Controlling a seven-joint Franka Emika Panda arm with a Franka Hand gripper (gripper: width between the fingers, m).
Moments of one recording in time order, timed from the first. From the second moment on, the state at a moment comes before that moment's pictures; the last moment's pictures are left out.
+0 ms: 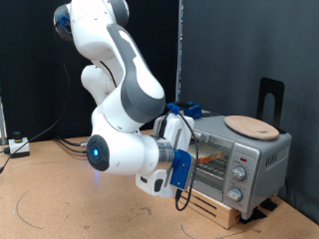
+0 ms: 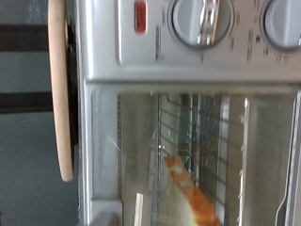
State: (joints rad) arm -0.72 0.58 0.56 -1.83 0.76 1.58 -0.02
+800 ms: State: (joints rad) arm -0.63 0.84 0.49 -1.63 0.66 1.69 0.01
